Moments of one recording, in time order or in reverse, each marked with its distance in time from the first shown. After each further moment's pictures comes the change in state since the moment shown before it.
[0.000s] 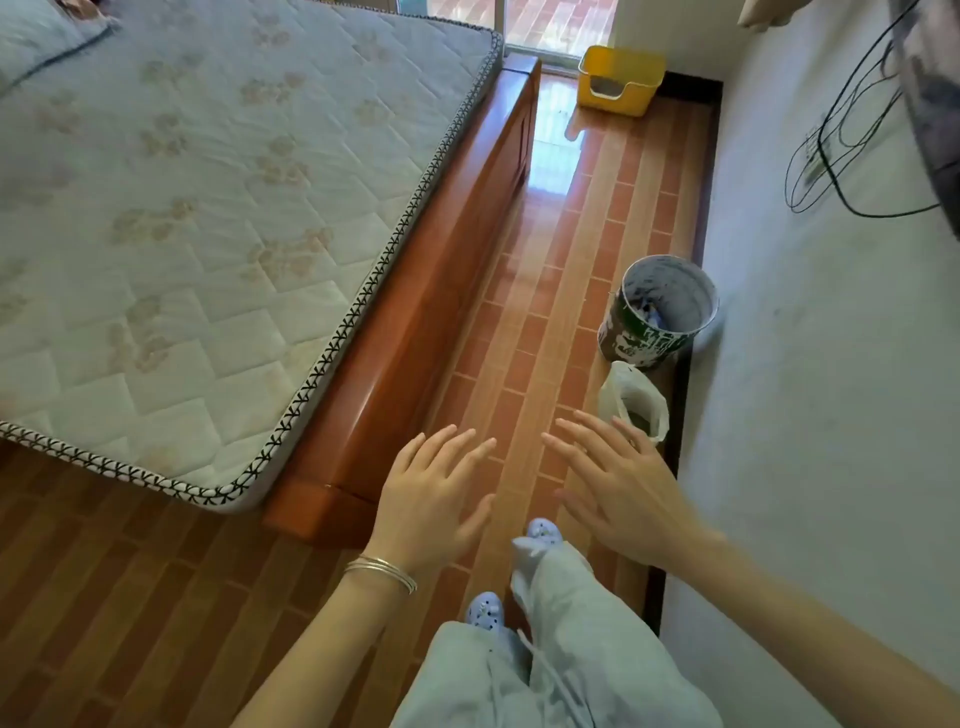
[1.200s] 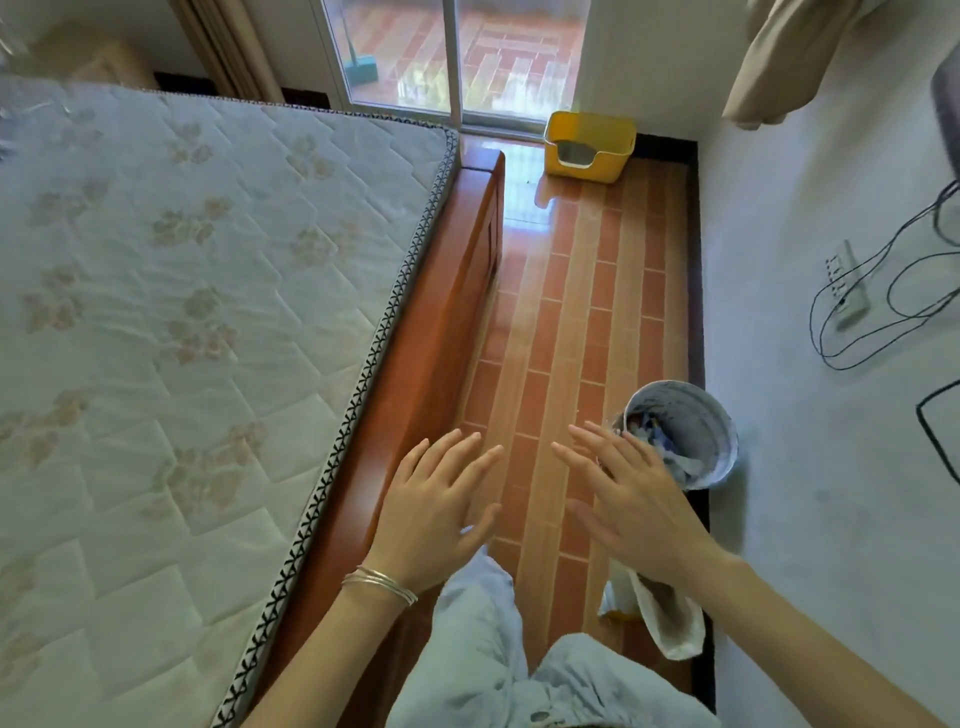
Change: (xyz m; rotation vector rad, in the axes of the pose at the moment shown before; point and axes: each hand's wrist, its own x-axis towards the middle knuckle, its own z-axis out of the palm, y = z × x) left_hand 0.452 -0.120 -0.026 -0.037 -0.004 0.138; right_hand 0.345 0.267 -0.037 0.022 0.086 0.142
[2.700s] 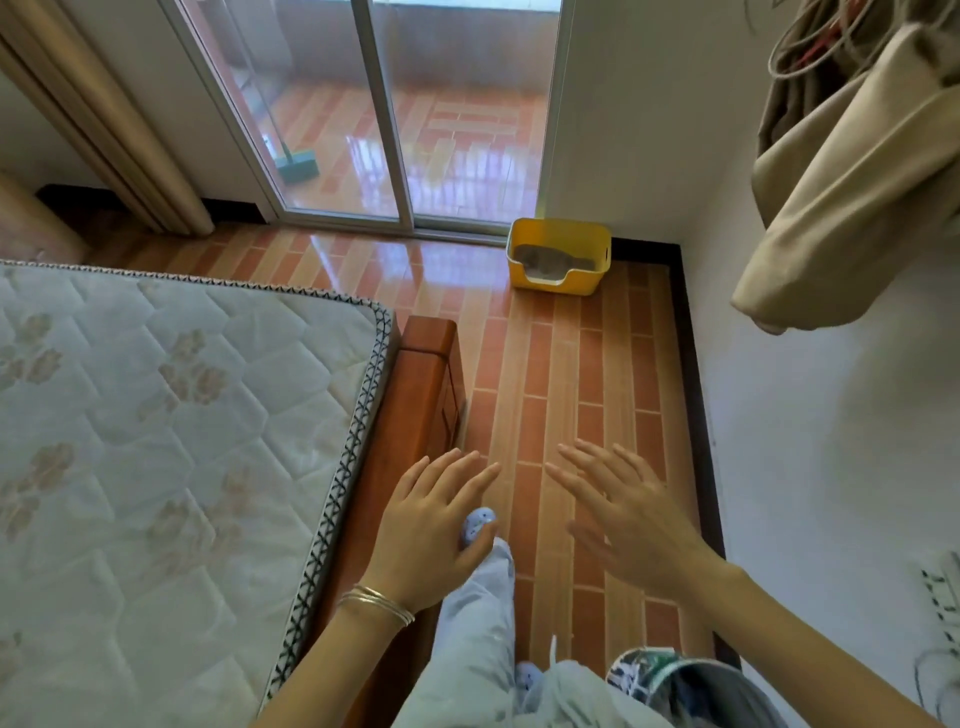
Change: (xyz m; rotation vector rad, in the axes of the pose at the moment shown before) left_hand 0.624 -0.161 0.014 0.020 -0.014 0.095; right_hand 0.495 0.388 -0.033 -0.011 -0.019 0.003
